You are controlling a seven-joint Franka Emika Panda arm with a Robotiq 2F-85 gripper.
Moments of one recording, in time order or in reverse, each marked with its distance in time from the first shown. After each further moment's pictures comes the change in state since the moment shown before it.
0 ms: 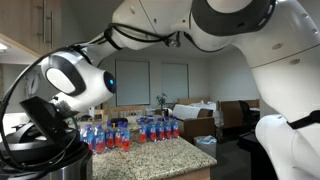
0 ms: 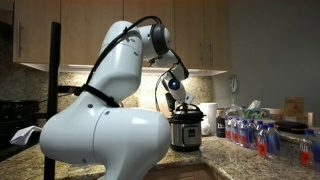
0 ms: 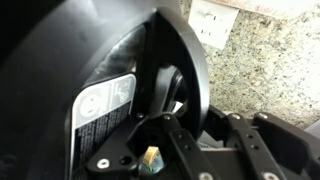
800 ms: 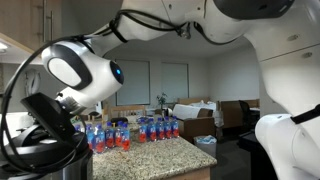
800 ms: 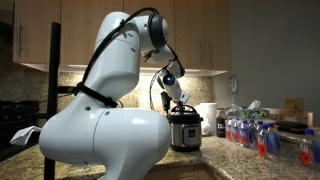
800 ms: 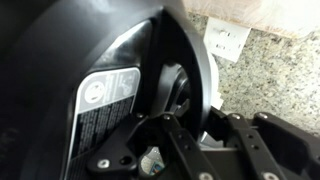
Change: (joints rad) arm 0.009 -0.122 0.047 -0.134 -0.018 0.098 0.007
